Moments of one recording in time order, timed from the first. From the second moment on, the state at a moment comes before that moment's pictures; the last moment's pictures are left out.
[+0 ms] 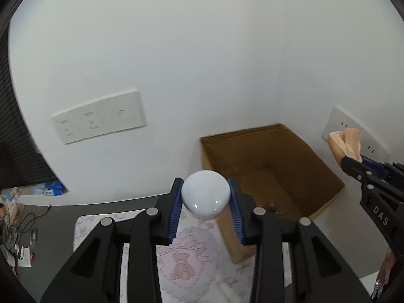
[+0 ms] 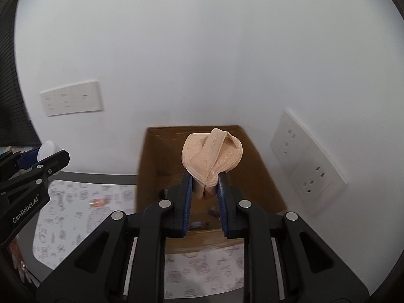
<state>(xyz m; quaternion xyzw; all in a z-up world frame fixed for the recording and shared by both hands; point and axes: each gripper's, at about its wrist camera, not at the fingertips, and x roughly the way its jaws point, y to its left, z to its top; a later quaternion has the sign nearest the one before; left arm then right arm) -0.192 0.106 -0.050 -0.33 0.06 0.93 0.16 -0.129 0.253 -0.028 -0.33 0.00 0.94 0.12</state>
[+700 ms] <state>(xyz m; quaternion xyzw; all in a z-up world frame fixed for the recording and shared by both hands) -0.257 0.182 -0.085 -0.38 0.07 0.90 0.19 -0.172 0.346 -0.064 -0.38 0.01 0.91 0.15</state>
